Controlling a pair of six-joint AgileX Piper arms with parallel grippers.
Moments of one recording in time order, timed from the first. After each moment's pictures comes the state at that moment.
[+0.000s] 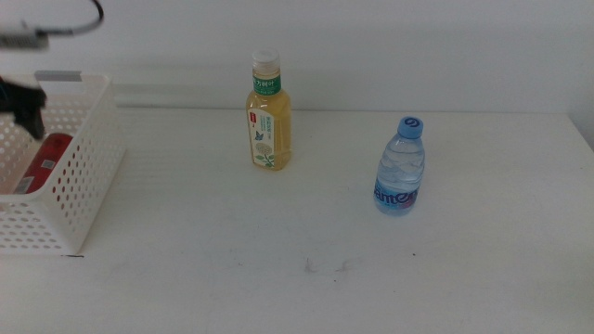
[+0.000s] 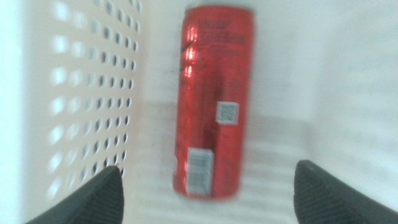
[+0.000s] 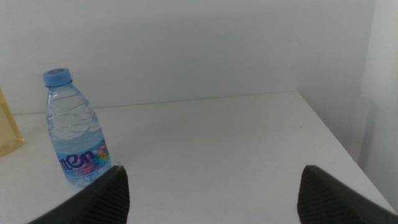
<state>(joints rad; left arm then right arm) 0.26 1.94 -1.71 -0.02 1.11 0.17 -0.02 0.00 0.00 -0.01 0.19 0.09</state>
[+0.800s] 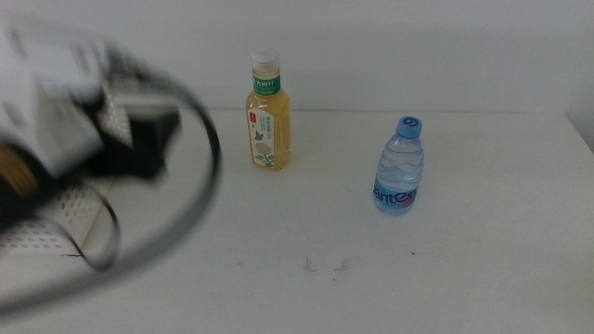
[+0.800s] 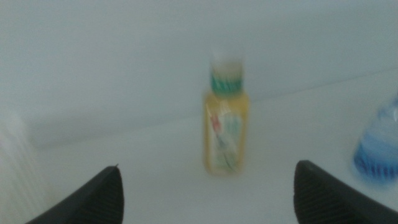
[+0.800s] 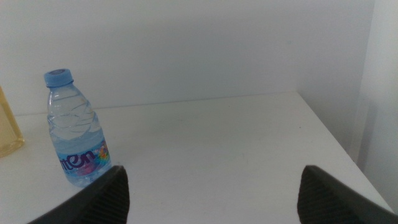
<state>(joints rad) -0.34 1.00 -0.64 -0.01 0.02 0.00 -0.02 0.00 0.00 -0.01 0.19 0.09</state>
